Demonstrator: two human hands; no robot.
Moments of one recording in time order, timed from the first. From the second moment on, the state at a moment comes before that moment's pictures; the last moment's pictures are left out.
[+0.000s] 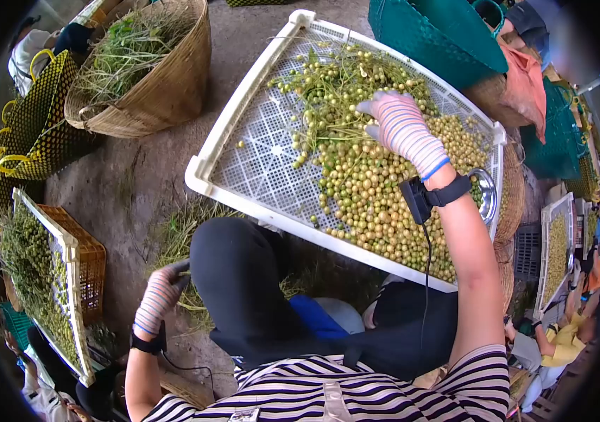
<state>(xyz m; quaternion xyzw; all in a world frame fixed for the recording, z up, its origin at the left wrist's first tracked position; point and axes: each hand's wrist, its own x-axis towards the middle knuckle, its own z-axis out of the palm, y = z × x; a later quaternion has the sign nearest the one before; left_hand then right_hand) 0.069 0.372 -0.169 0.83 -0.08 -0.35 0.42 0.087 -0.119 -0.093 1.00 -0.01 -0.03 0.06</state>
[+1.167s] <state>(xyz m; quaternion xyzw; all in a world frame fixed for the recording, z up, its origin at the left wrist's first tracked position) 0.171 0.081 -0.085 0.80 -0.33 -0.11 0.49 0.129 -0.058 -0.196 0.94 -0.07 0.04 -0.33</state>
